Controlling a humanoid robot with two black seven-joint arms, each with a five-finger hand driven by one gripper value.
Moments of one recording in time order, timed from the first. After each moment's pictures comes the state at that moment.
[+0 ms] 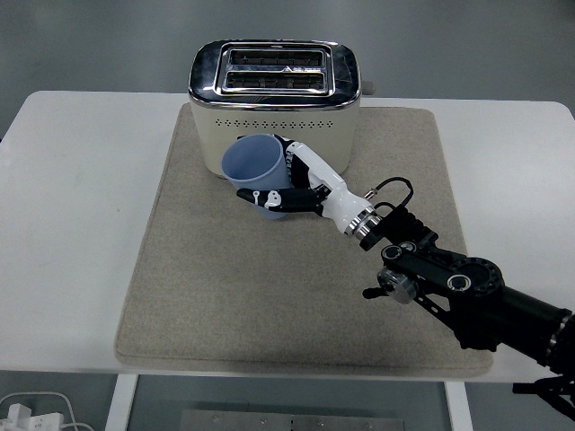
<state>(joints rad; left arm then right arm) -0.05 0.00 -0.09 -0.20 -0.05 -0.09 0.15 0.84 0.00 0.29 0.85 -0.59 -0.04 0.61</state>
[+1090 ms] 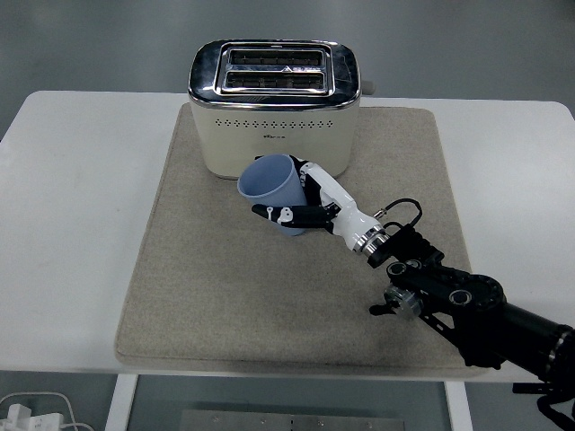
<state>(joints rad) -0.05 0.00 -0.09 -0.20 -0.05 -0.09 0.15 0.78 0.00 0.27 0.81 -0.57 -0.06 0.61</state>
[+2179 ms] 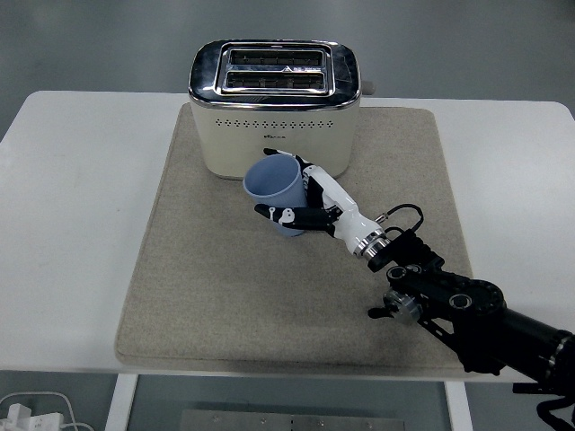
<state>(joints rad) -0.05 0.00 -0.09 -0.20 -0.05 -0.09 0.15 0.76 0.00 0.28 0.82 -0.56 -0.07 0.61</state>
